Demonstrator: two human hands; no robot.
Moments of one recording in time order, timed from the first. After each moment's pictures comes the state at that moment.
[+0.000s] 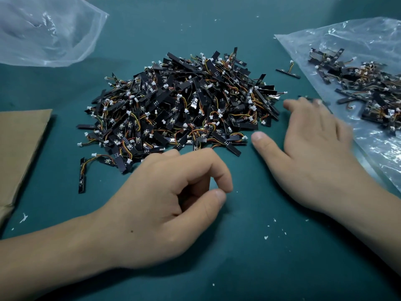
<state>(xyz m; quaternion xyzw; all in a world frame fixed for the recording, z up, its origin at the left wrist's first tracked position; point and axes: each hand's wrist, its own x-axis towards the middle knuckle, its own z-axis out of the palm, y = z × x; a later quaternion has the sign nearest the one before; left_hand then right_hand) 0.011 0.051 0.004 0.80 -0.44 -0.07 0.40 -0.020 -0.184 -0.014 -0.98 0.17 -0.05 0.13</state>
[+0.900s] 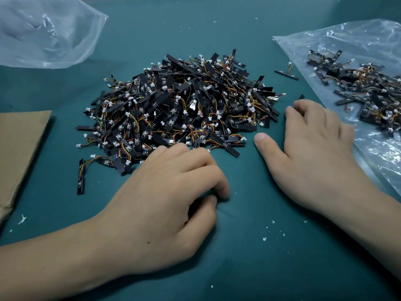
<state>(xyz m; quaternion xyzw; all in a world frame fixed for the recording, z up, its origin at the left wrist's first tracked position) 0.005 0.036 0.011 0.86 -0.45 0.03 0.24 -0.018 -0.184 -0.013 -0.98 0.19 -0.04 0.07</state>
